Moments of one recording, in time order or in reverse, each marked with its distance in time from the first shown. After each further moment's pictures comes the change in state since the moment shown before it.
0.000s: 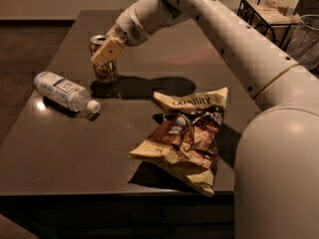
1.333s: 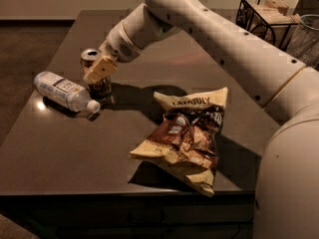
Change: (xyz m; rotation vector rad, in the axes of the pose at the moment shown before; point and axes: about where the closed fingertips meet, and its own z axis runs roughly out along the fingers) arm 0.013 0.043 0.029 -0.026 0.056 -0.039
